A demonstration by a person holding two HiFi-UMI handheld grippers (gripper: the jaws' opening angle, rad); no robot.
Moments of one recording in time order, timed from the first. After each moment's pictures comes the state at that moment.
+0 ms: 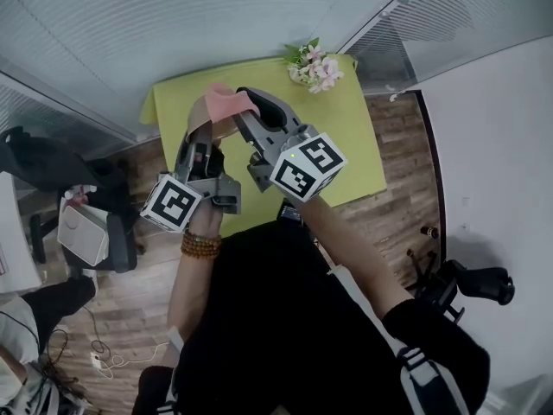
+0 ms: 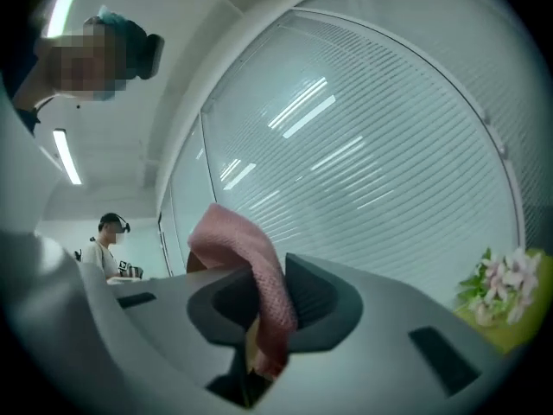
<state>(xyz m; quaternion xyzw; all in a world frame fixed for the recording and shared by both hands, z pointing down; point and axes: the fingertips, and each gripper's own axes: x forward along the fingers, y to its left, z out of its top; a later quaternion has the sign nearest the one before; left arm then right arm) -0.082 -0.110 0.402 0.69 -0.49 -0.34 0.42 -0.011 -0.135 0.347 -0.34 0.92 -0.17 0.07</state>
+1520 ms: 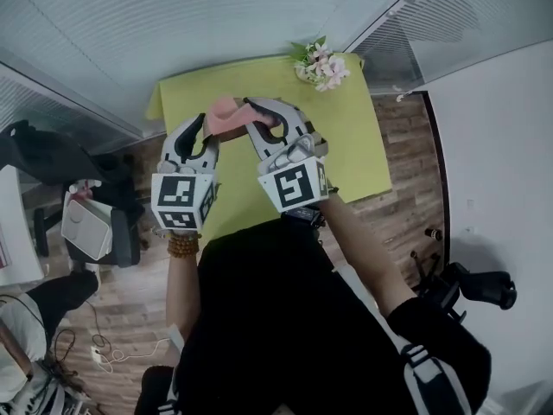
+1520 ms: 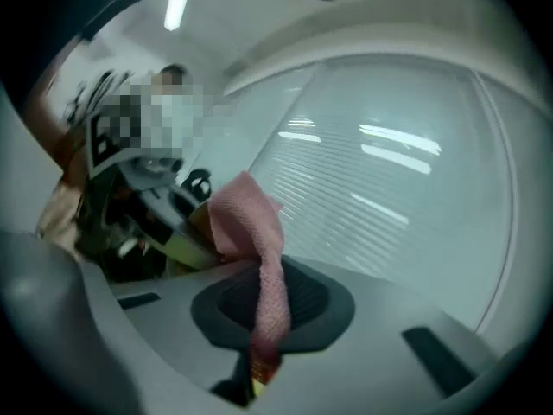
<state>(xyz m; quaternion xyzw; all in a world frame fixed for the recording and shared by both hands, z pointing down) -0.068 -0.104 0.413 0.84 -0.52 0.07 0.14 -0.018 -0.112 0.368 -0.34 0.89 0.23 -0.20</state>
